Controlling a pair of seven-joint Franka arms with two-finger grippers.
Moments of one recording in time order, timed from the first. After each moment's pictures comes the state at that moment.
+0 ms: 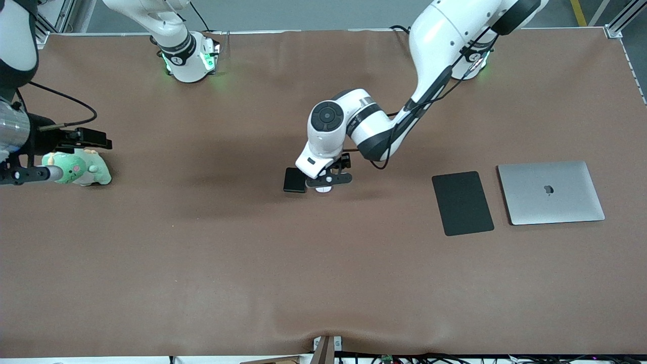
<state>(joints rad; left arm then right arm) -0.54 0.75 -0.39 -1.49 0.27 2.20 -1.08 0.03 0.19 -0.07 -1.49 0.09 1.39 -0.11</state>
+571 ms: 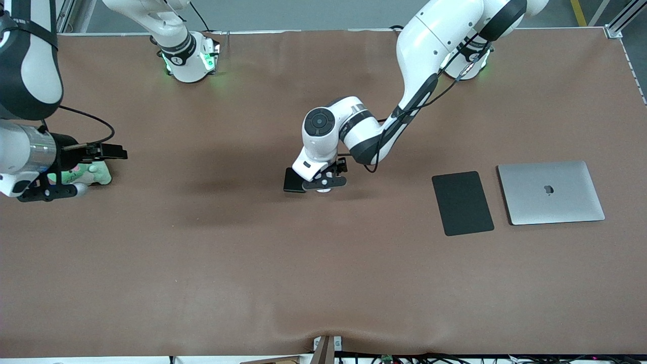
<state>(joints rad) -0.59 0.80 -0.33 -1.47 0.27 2.23 -1.08 0.06 0.27 -0.07 -1.49 0.10 1.39 -0.11</state>
